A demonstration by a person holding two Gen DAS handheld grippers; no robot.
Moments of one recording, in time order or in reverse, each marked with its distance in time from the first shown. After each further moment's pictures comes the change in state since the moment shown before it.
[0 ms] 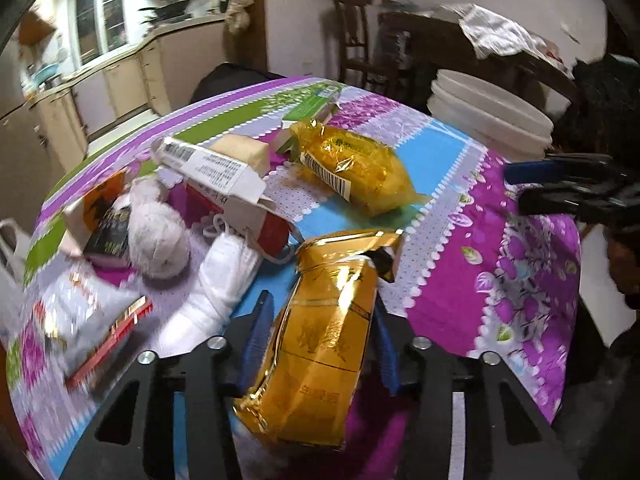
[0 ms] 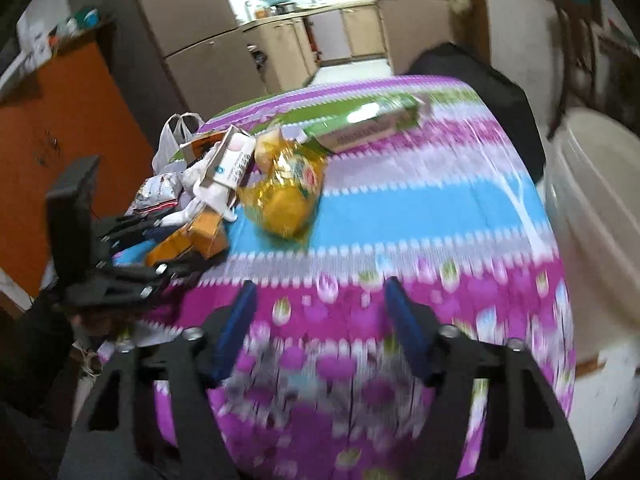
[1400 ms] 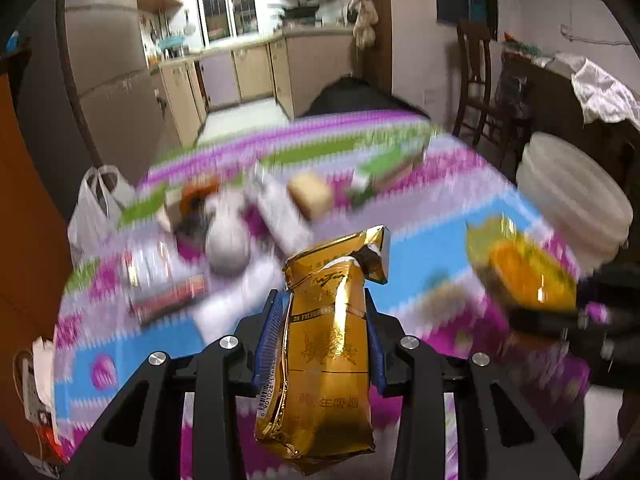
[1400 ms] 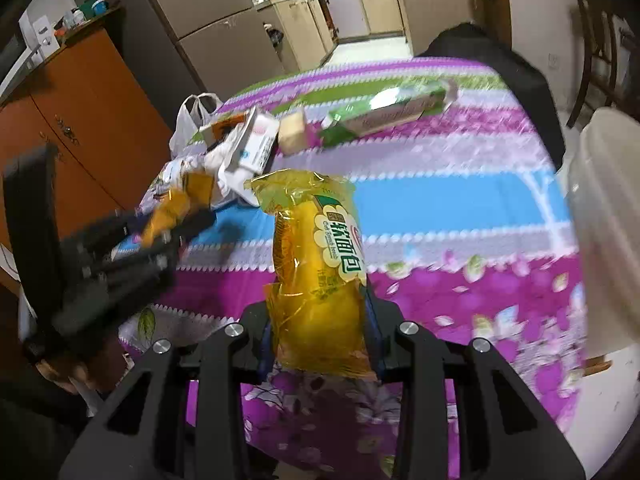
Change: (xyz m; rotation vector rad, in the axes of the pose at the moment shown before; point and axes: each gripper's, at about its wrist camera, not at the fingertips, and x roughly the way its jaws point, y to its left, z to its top) left arm -0.035 -0.057 0.049 -0.258 -0.077 0.403; right arm -0.010 0.008 0.005 -0.001 0.084 0.058
